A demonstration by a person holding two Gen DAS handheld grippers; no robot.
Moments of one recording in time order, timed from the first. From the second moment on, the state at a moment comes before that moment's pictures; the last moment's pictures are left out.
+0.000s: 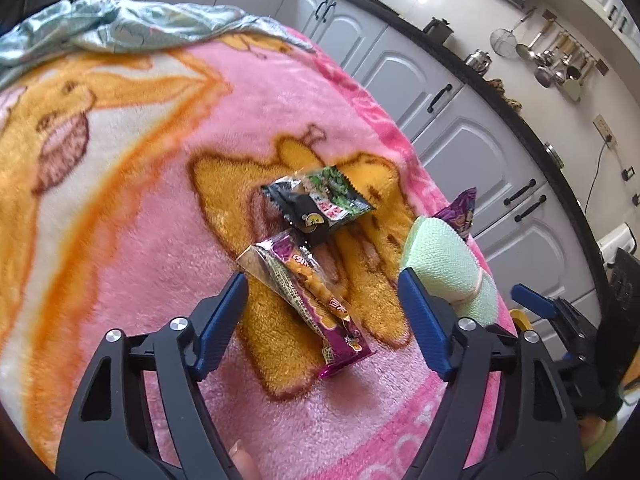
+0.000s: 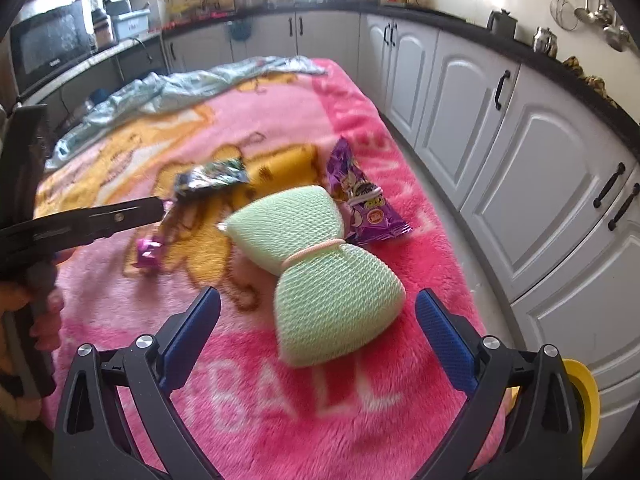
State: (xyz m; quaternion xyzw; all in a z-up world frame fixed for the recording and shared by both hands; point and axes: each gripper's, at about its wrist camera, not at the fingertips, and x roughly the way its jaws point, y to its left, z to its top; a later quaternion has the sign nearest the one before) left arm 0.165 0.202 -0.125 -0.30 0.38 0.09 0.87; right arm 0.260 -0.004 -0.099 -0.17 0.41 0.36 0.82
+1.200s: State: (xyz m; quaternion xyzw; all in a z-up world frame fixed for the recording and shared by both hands) left arm 0.139 0.192 -0.130 -0.24 0.41 0.06 0.88; right arm 0.202 -0.030 -0.114 -0.15 0.44 0.40 0.79
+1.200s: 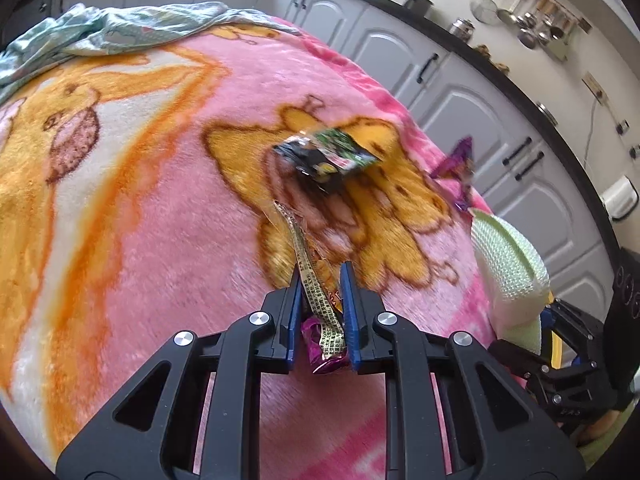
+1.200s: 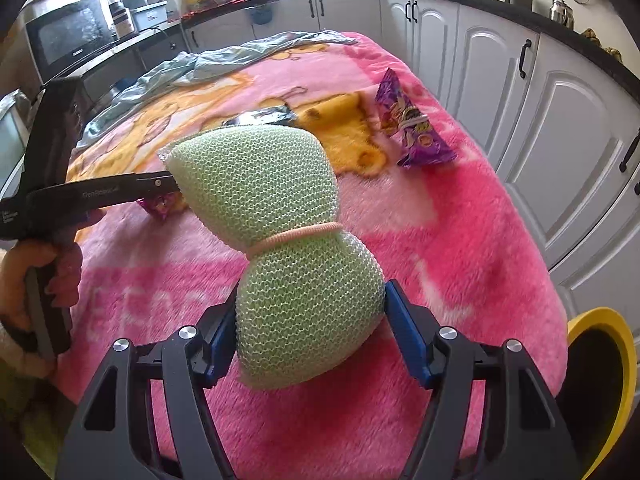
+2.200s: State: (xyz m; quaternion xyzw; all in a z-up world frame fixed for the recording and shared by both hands) left arm 0.134 0.093 -0.075 -0.17 0.37 -0.05 0.91; right arm 0.184 -0.127 -0.059 -0.07 0.40 0.37 0.83
